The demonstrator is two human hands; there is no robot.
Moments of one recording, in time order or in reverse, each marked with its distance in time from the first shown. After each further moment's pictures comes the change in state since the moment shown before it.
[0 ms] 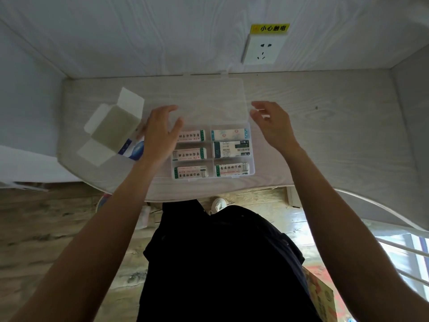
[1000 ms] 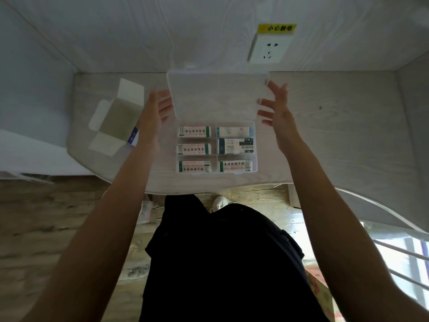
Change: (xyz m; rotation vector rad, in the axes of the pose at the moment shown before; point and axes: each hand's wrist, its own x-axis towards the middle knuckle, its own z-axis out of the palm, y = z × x) left_hand 0.001 0.020 -0.027 -0.715 0.057 -0.436; right_hand -0.020 -0.039 -0.011 0.526 -0.028 0.221
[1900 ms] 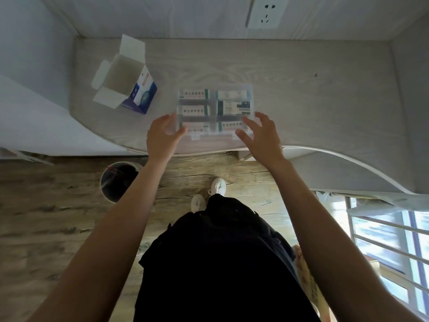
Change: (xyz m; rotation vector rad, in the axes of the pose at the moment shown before) left_hand -0.084 -0.096 -0.024 0.621 -0.020 0.179; right_hand -0.094 0.084 0.012 -0.876 -0.077 -0.138
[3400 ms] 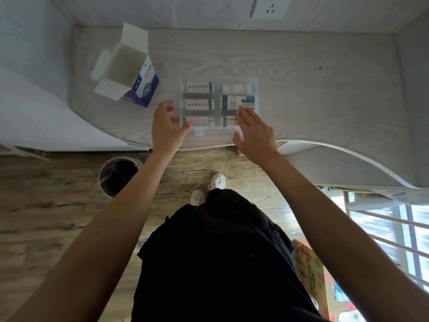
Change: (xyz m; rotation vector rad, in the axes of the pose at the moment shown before) left_hand 0.005 0.001 0.006 -0.102 0.085 0.091; right_hand 0.000 -0.010 0.024 -0.436 0.078 -0.307
